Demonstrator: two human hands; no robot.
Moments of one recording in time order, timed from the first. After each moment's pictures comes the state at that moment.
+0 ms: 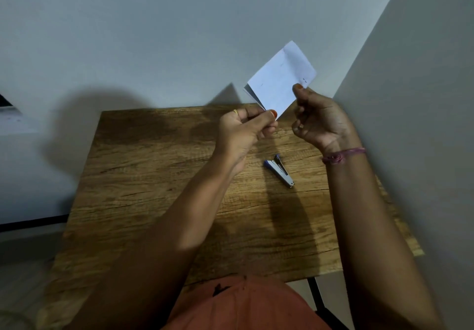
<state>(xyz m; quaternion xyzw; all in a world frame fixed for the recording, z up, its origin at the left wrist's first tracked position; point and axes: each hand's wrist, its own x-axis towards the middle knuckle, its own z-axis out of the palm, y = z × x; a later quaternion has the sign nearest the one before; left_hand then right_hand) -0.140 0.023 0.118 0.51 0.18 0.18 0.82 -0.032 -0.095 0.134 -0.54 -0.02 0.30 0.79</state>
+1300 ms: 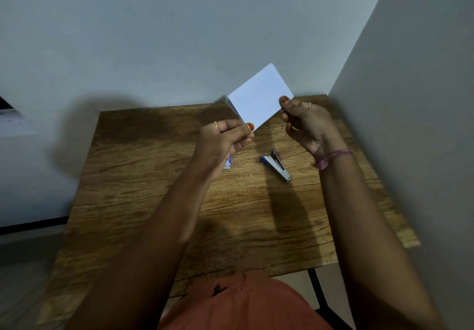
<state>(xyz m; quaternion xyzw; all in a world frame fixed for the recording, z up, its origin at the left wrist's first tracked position) -0.161 0.044 0.091 0.52 0.19 0.14 0.82 -0.042 -0.101 0.118 -0.61 -0.04 0.26 0.75</state>
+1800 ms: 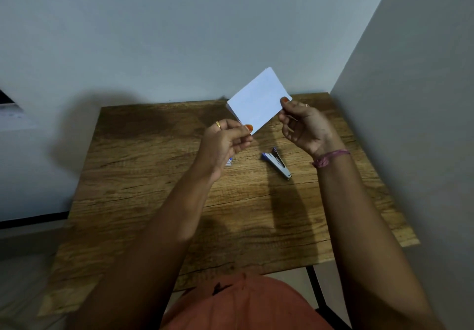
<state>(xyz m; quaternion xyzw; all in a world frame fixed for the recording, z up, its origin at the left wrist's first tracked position) -0.162 0.045 0.081 0.52 0.21 0.12 0.82 -0.038 -0.100 0.105 -0.55 -0.02 0.34 0.76</state>
